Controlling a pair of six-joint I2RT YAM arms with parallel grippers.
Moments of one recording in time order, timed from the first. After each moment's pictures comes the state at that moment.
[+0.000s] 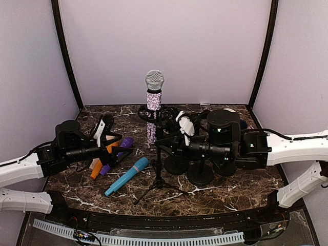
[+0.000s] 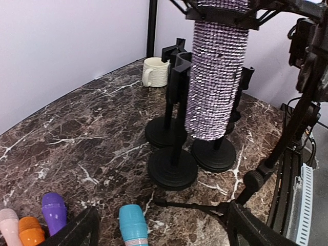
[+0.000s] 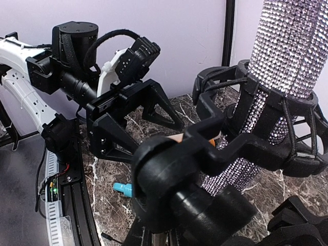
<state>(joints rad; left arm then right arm) -0.77 0.87 0.58 -0.01 0.19 -0.03 1.26 1.32 1.04 0.05 0.07 0.04</state>
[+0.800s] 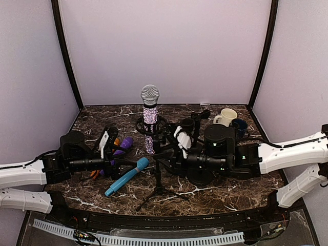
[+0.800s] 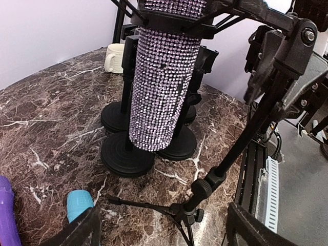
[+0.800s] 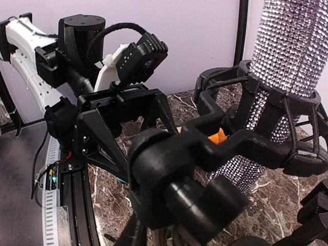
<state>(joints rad) -0.85 0.87 0.45 0.14 0.30 -0.18 1.26 1.35 0.88 0.26 0.01 0.01</state>
